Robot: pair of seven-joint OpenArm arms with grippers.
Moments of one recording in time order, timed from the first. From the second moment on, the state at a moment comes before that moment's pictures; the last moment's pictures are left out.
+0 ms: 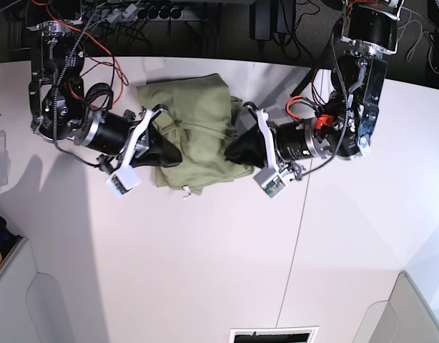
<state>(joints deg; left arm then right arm) 1.0 -14.3 8.8 96.4 -36.4 -38.0 51.9 -2.2 13.0 -3.8 102.0 41.8 33.1 -56.2</state>
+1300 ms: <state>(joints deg) 14.0 -11.5 5.7 102.4 -39.8 -37.9 53.6 -10.6 13.3 -7.4 100.0 31.9 32.4 -51.4</state>
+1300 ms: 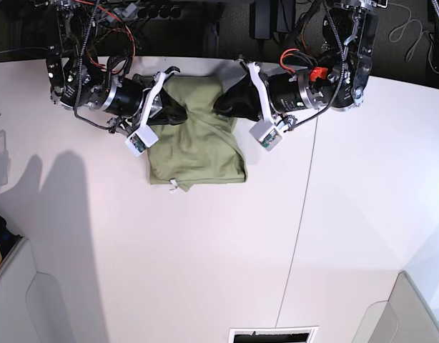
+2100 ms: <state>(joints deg) 30.2 -12.0 -14.8 117.0 -42.7 -38.0 56.6 -17.0 15.0 -5.6 115.5 35.8 31.8 -54.8</state>
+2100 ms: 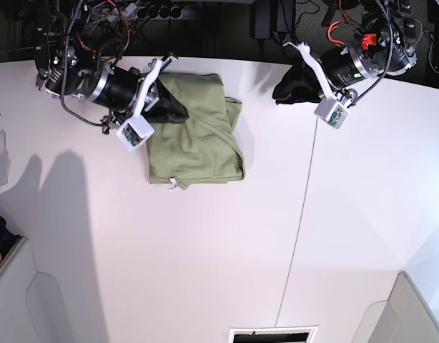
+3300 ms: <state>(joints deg) 25.7 -18.2 -5.9 49.1 -17.6 -28.7 46.7 -29.6 20.2 -4.5 68.6 26.7 24.4 -51.5</state>
